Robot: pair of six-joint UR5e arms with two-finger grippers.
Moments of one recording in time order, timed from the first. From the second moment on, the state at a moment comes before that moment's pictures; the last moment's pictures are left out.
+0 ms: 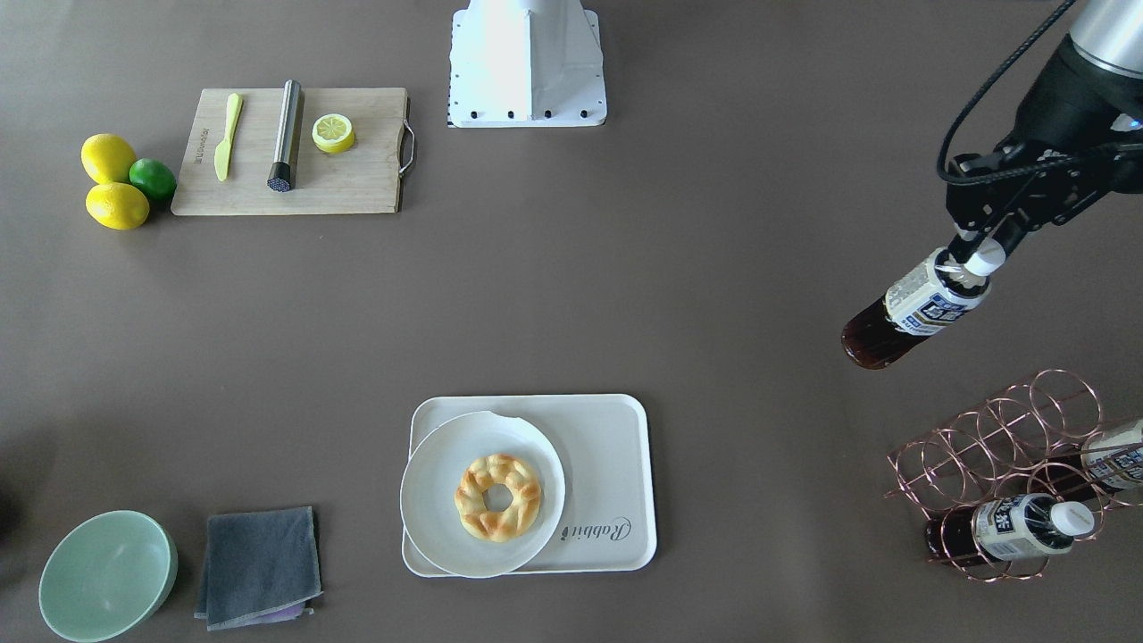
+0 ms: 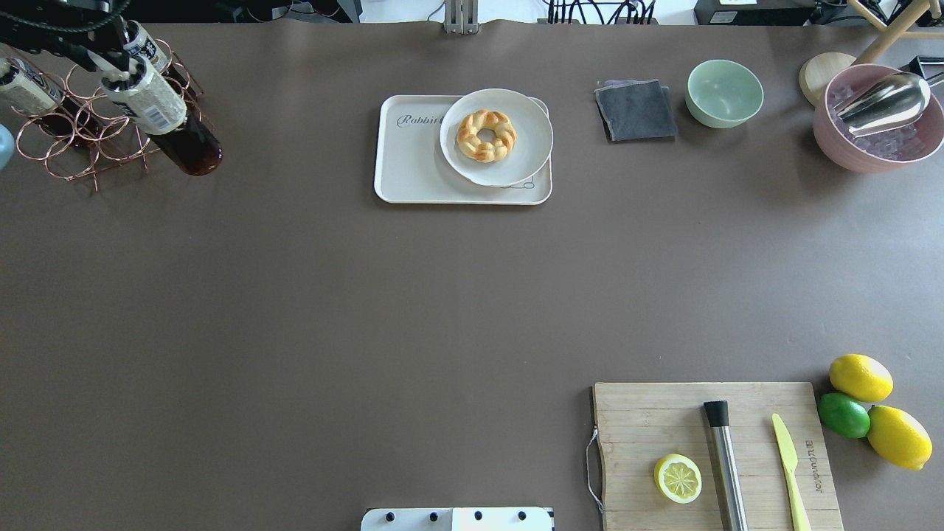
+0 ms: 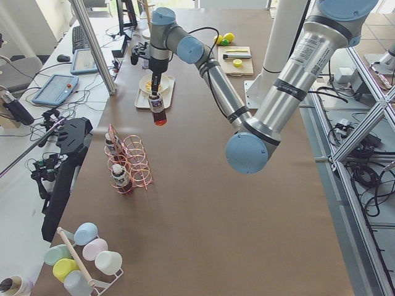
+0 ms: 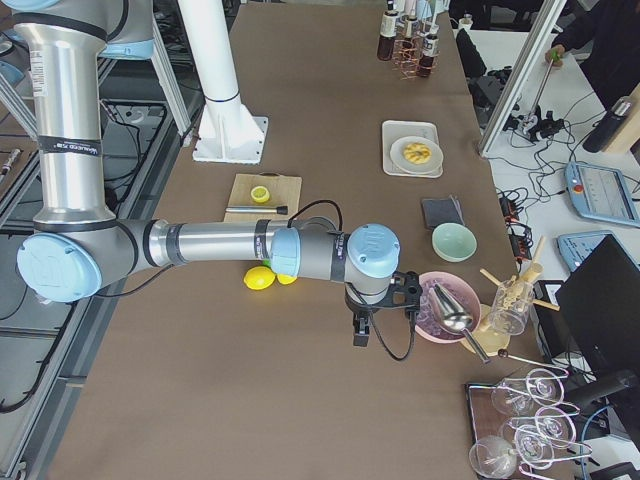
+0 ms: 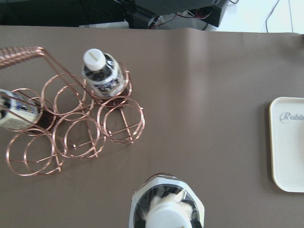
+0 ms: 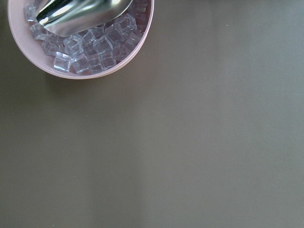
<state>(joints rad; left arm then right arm) -1.16 -2.10 -2.02 -1.25 -2.13 -0.74 1.65 -1.58 1.67 -1.70 2.40 -0.04</state>
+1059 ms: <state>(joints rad) -0.61 -2.57 -1.82 -1.19 -1.78 -1.21 1.65 -1.59 1.67 -1.70 2.41 -0.03</state>
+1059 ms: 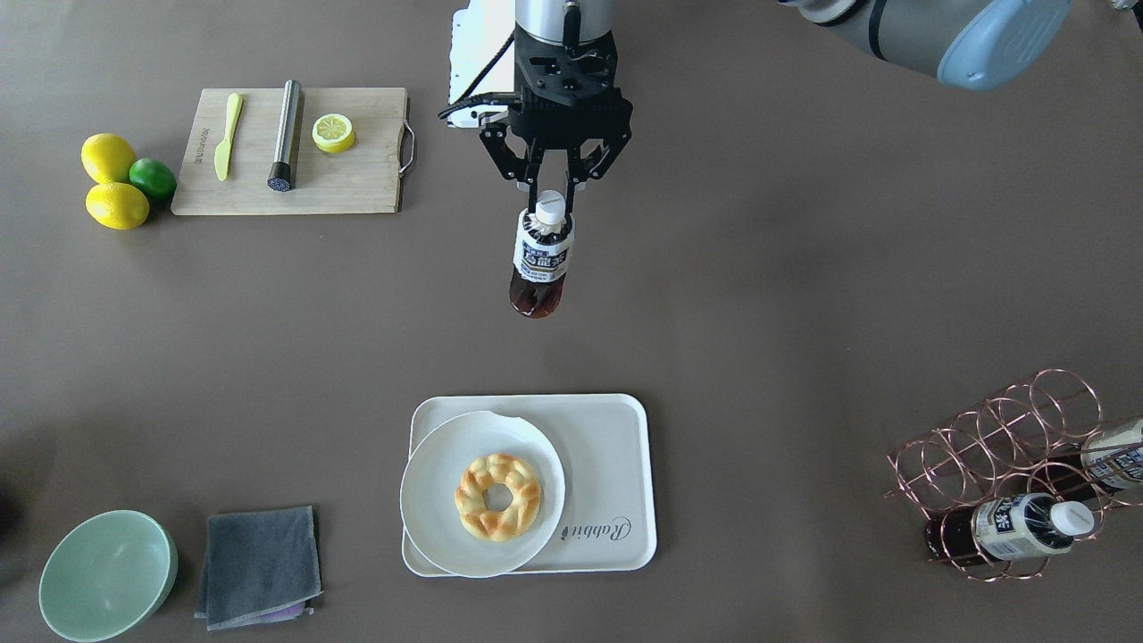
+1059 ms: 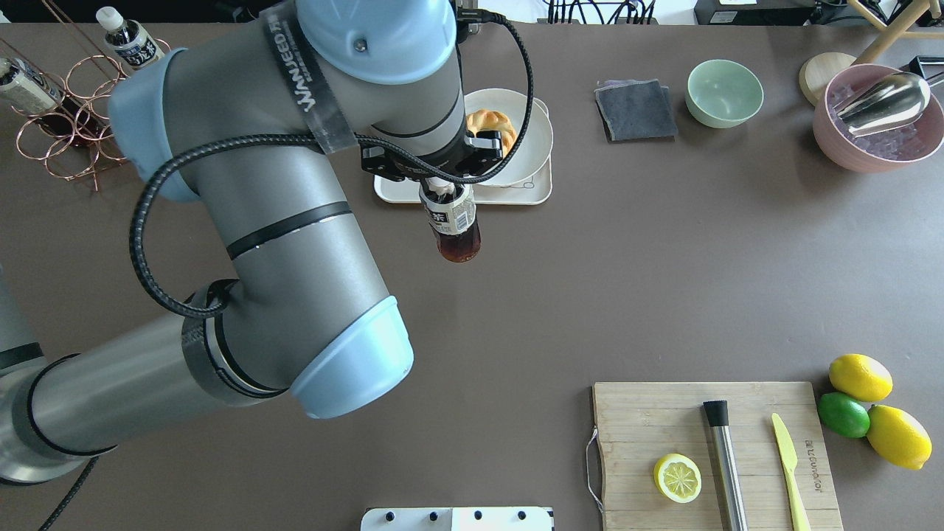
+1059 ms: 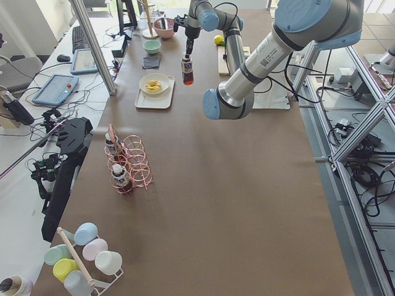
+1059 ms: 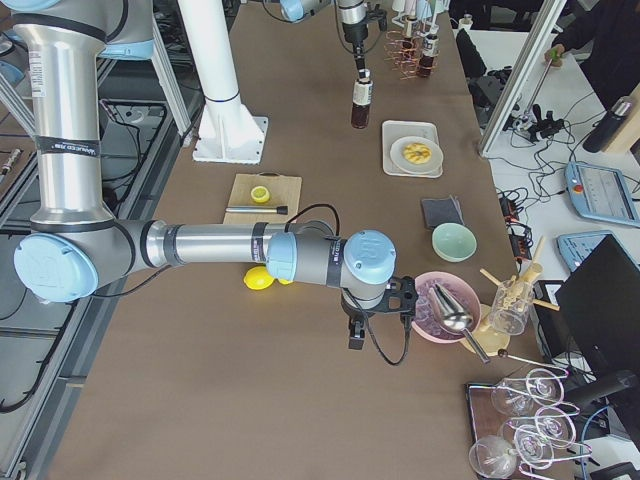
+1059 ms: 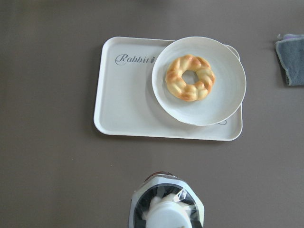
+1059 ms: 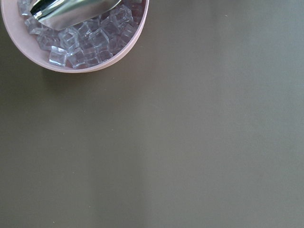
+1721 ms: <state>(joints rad) -0.44 -2.59 -1.80 -1.15 -1.62 -1.28 1.65 -1.59 1.68 -1.70 2.42 -0.03</state>
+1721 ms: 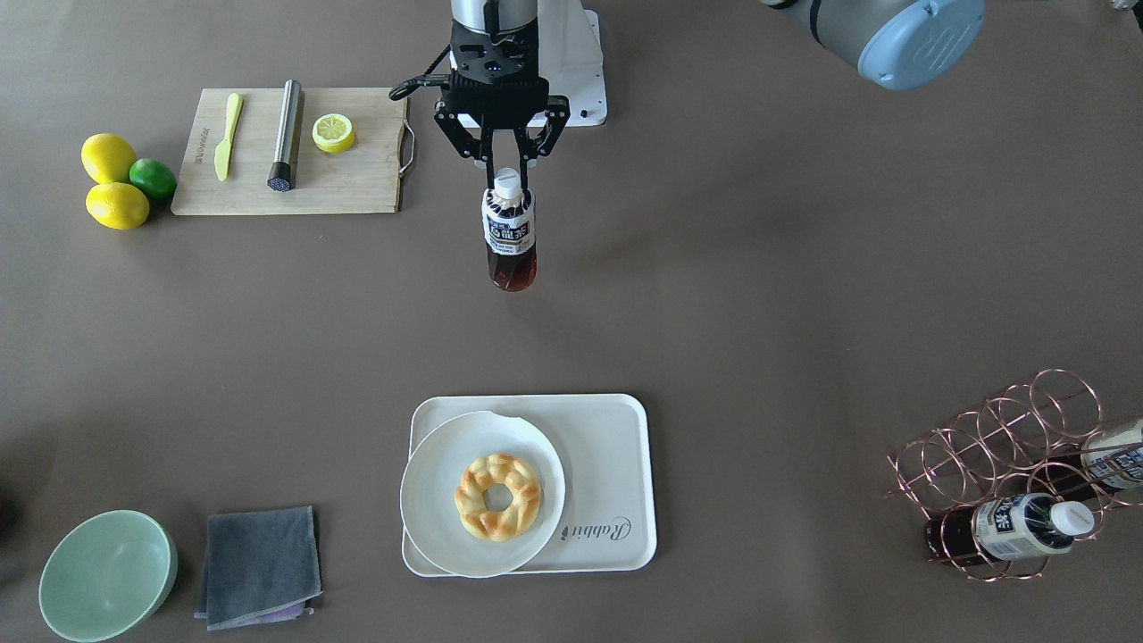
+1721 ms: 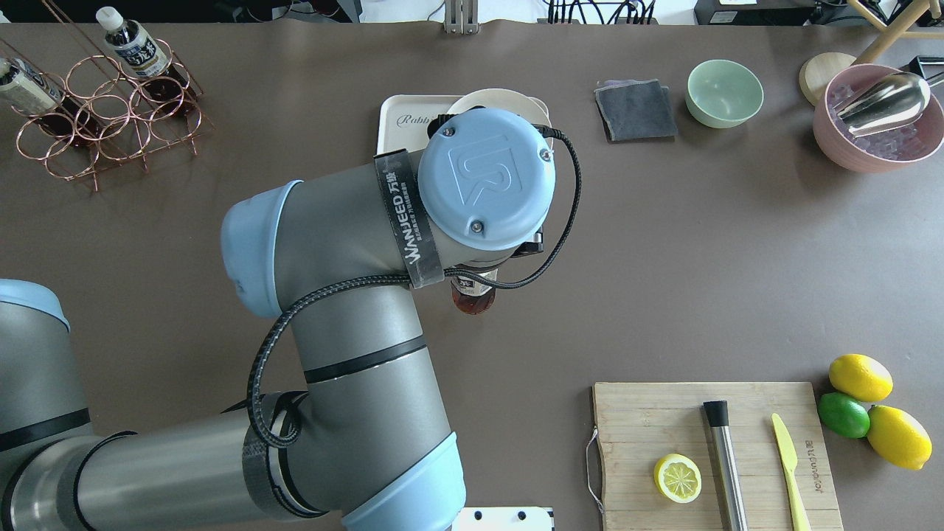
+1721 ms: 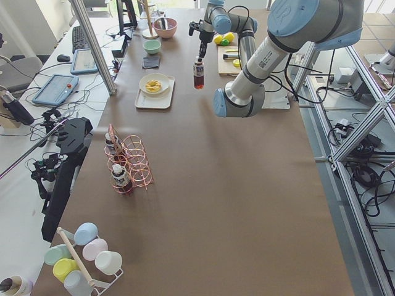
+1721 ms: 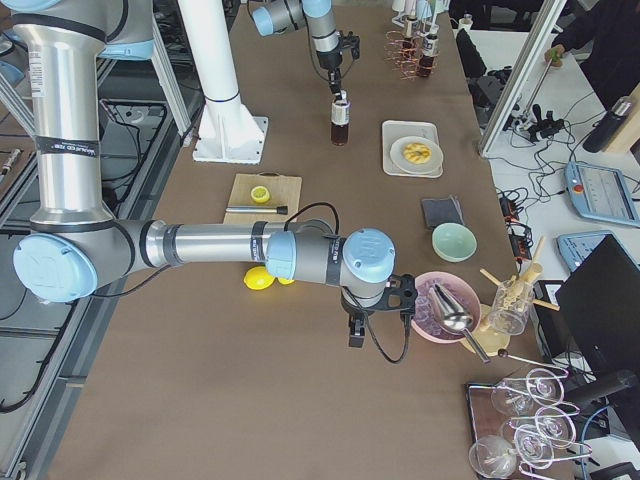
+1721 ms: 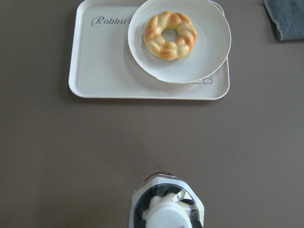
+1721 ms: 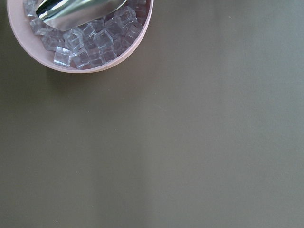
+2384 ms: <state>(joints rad) -0.42 -2.55 -1.82 -1.14 -1.60 -1.29 1.65 -1.59 1.68 -1.70 2.42 -0.04</state>
